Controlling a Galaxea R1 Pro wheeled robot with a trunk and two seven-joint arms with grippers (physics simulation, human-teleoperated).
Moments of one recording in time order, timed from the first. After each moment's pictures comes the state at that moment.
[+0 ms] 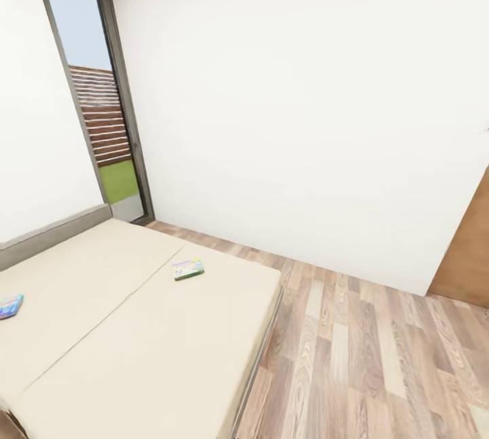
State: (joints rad) left arm -0.17 -0.01 -0.07 -0.20 0.00 -0.14 -0.02; right arm -0.14 0.07 -0.09 -0.21 -0.21 -0.12 -0.11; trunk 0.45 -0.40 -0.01
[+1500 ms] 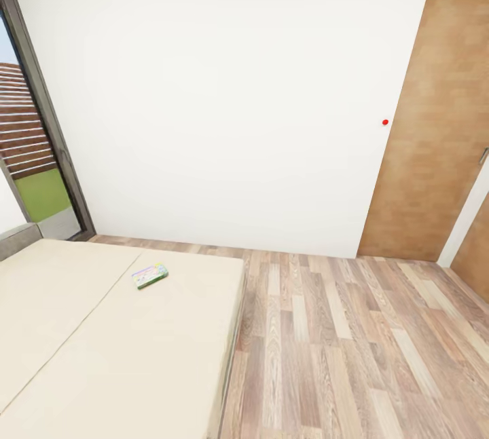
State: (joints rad) left arm -0.17 -0.01 -0.07 -0.20 0.00 -0.14 -0.02; right arm -0.14 0.07 -0.09 -0.21 -0.21 -0.12 -0.11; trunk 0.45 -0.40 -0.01
